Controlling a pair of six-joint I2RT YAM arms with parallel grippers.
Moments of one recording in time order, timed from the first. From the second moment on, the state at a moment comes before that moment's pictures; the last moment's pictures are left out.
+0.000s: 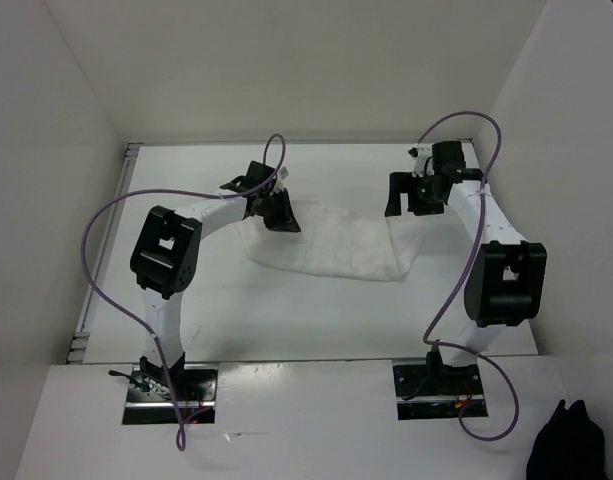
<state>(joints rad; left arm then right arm) -0.39 2.07 1.47 -0.33 0.42 -0.58 -0.01 1.67 1.36 -0.68 -0.34 -0.04</state>
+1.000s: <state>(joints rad) -0.39 2.02 1.37 -0.35 0.42 -0.55 -0.24 1.98 1.35 -0.76 -0.52 -0.02</state>
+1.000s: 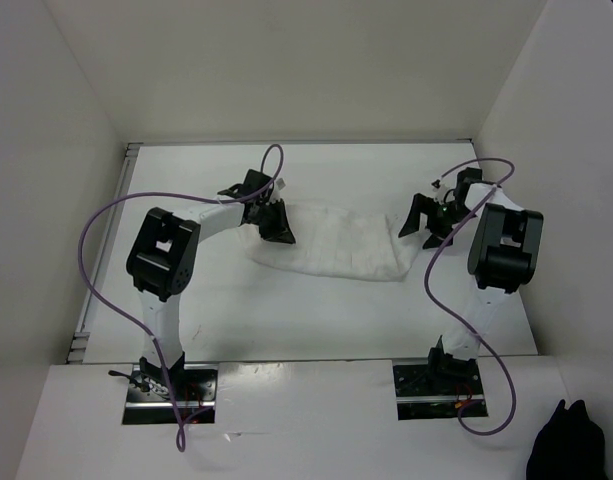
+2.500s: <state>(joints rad) -0.29 1.90 1.26 -0.36 0.27 -0.55 -0.18 2.02 1.42 -0.88 -0.57 -0.18</state>
